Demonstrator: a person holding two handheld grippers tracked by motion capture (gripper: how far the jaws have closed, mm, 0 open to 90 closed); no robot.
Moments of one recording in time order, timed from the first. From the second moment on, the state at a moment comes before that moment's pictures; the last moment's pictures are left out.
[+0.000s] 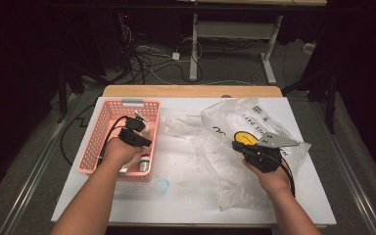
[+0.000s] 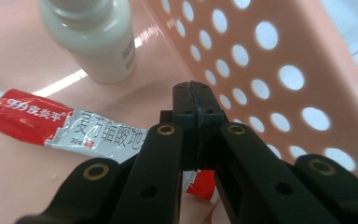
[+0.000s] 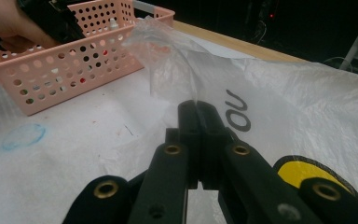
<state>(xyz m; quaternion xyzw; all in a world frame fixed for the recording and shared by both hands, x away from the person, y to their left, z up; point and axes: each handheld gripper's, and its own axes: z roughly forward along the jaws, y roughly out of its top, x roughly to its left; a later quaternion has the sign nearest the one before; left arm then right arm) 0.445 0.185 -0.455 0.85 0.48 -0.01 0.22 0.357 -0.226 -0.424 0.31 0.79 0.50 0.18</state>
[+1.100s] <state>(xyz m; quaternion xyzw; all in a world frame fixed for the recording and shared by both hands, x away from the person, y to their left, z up) 0.433 0.236 -0.442 0.84 0.51 0.02 0.18 0.357 -0.226 -0.425 0.31 0.79 0.50 0.18</state>
